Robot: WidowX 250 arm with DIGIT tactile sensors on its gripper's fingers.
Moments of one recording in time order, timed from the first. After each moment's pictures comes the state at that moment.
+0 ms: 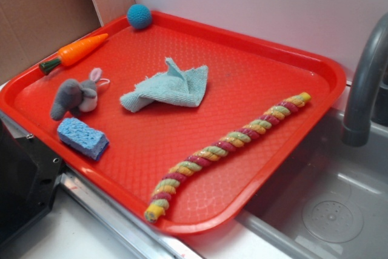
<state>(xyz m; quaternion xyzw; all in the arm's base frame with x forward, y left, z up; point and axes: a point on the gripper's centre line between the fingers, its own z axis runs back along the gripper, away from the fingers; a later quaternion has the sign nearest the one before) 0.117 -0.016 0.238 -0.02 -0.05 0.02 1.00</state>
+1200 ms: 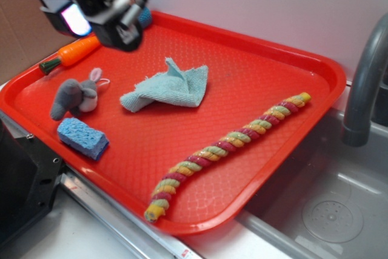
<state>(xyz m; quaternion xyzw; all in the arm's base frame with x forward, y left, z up) 0.155 -0.093 0.150 -0.06 -0.07 0.04 0.99</state>
